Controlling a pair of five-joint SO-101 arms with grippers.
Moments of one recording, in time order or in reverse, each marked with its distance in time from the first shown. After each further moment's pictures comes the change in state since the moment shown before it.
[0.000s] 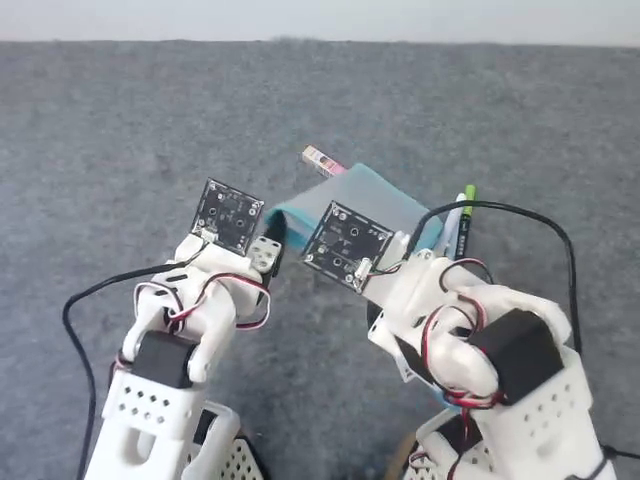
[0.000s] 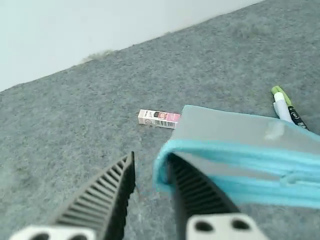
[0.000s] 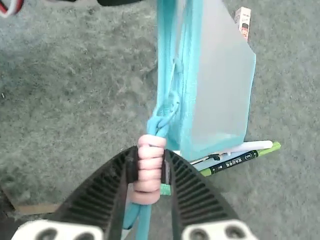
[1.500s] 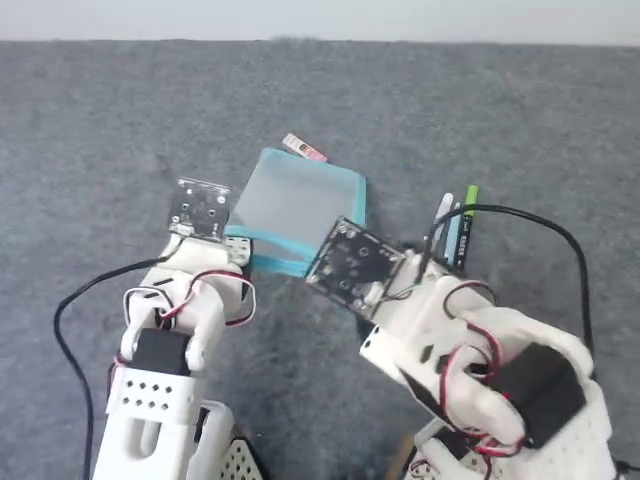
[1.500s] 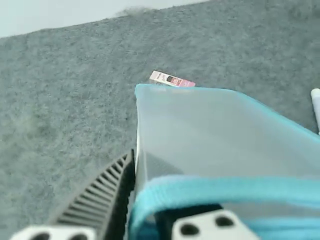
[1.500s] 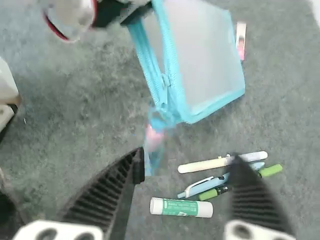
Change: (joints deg) left arm -9.1 0.9 7.3 -4.1 6.2; right arm -5.5 -4.0 -2.0 -0.6 -7.0
